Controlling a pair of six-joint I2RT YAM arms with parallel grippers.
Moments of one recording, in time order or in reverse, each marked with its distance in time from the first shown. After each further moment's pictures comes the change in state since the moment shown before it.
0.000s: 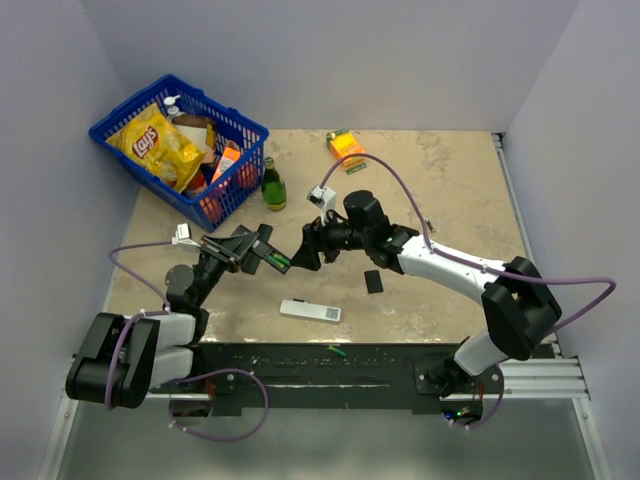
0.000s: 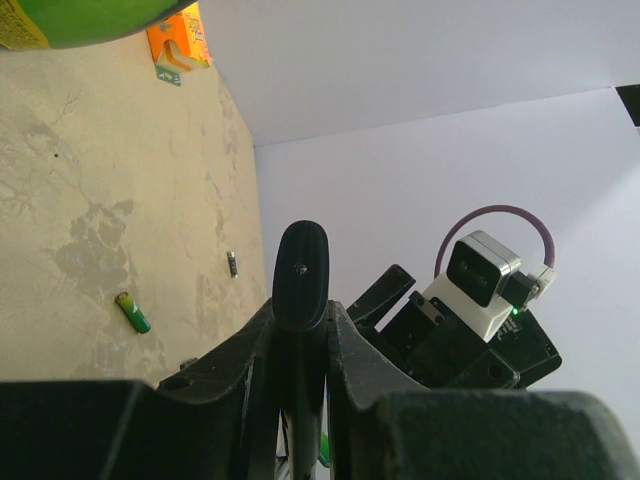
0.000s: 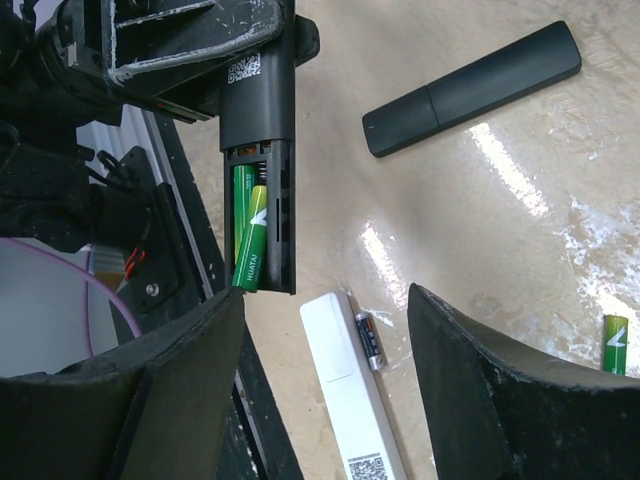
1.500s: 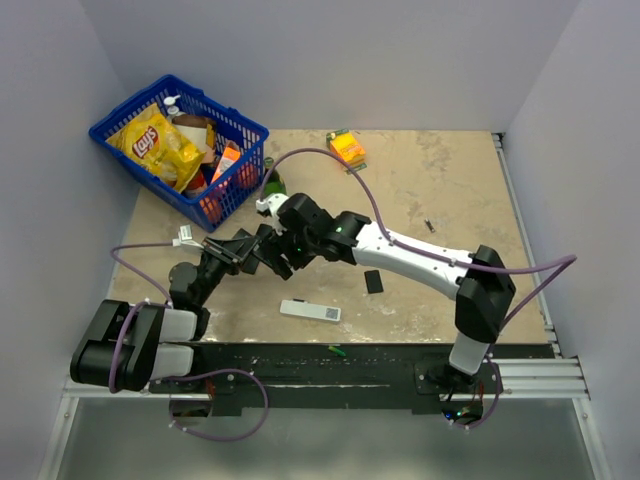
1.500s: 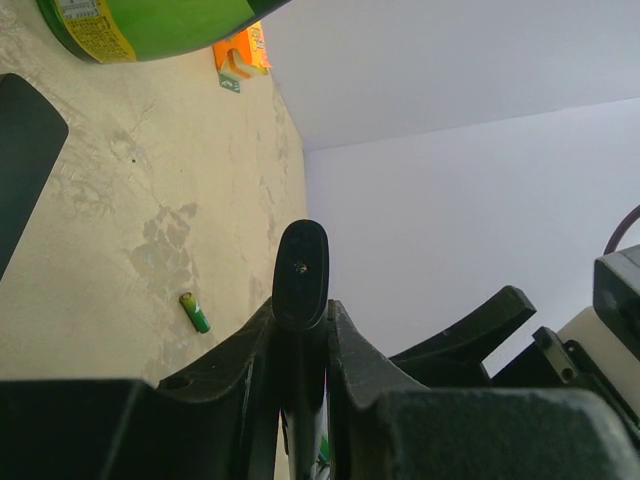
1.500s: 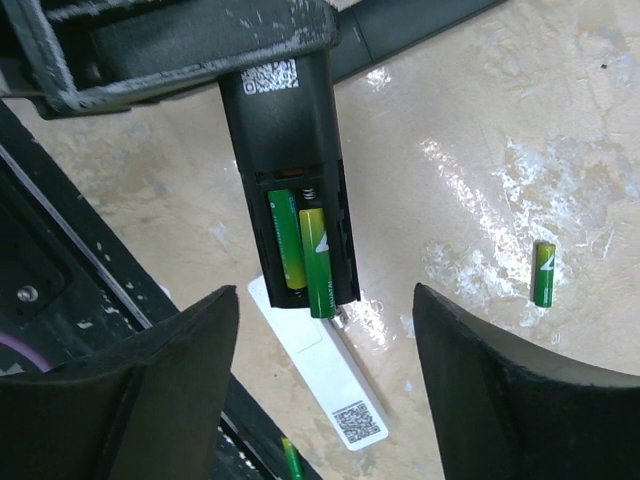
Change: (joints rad) left arm 0.005 0.085 0.000 -0.006 -0.023 0.090; right arm 0.251 0.235 0.504 -0.633 0.513 -0.112
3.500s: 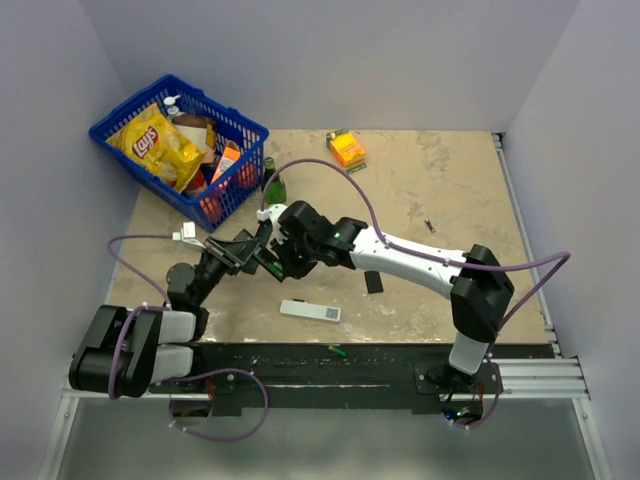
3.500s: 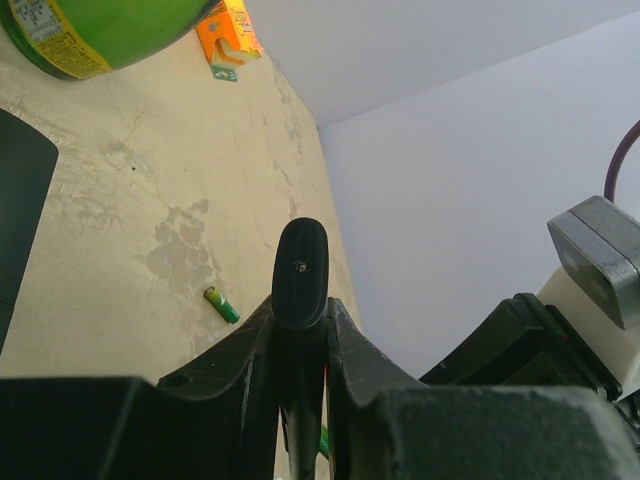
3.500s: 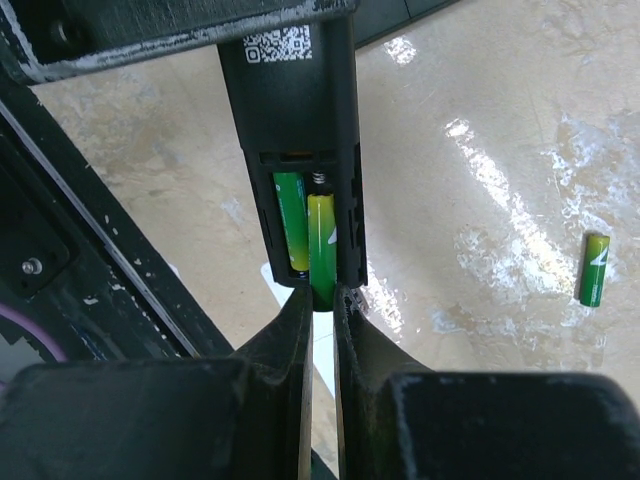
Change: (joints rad) left arm 0.021 -0.032 0.000 0.000 0.092 0.172; right arm 0.000 -0.010 -0.081 0.040 -0.064 0.007
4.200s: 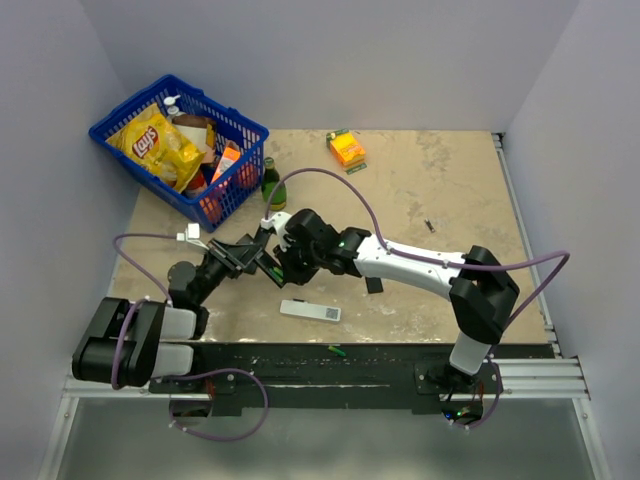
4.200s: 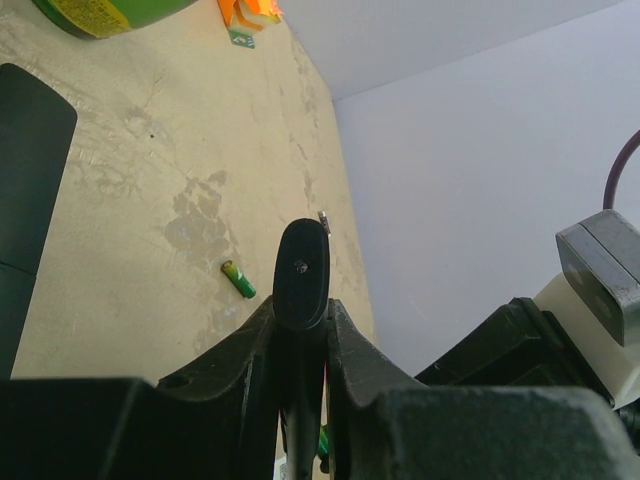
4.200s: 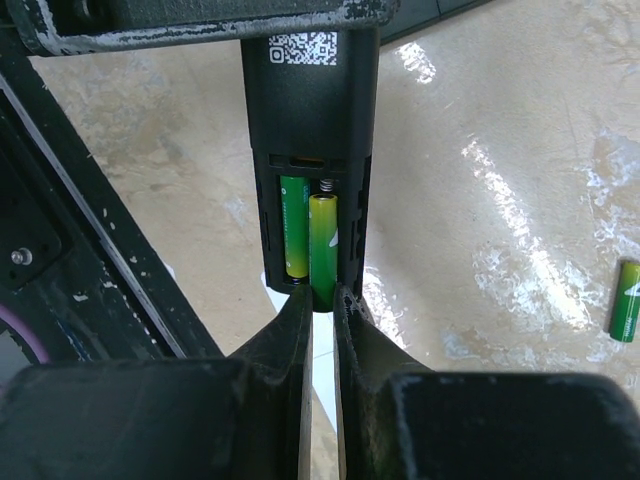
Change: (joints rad) left arm 0.008 0.057 0.000 -0.007 0.055 0.011; right arm -0.006 -0.019 -0.133 0.161 -0.069 -0.031
